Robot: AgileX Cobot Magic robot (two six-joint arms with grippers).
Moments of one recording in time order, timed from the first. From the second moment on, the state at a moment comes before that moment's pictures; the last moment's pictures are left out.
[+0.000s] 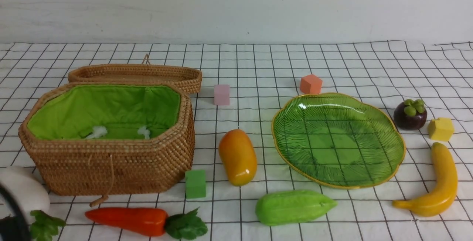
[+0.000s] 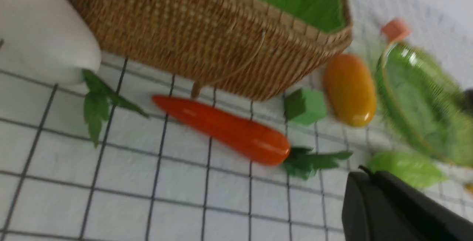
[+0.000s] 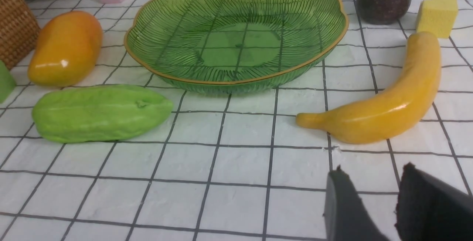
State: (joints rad) right arm 0.14 -0.01 0.02 0.12 0.38 -0.05; left arm -0.11 0.47 -0.55 -0.25 0.80 -0.32
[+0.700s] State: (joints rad) right arm 0.14 -0.01 -0.02 0.76 0.26 0.17; left arm -0.11 0.66 -0.64 -0.28 0.86 -0.17
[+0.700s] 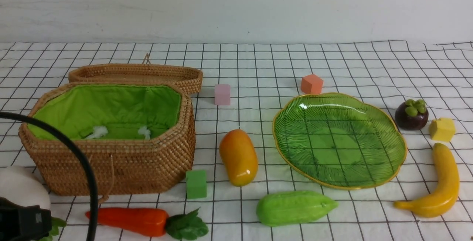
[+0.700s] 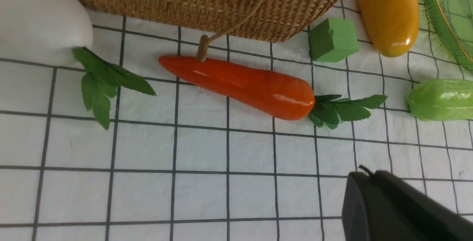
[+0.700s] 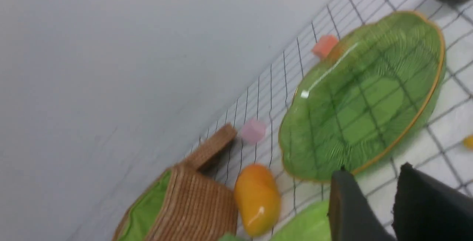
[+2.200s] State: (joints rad) right arm 0.41 0.44 -1.17 0.49 1.17 -0.39; left arm 0.49 1.23 -0.64 -0.50 0.56 0.03
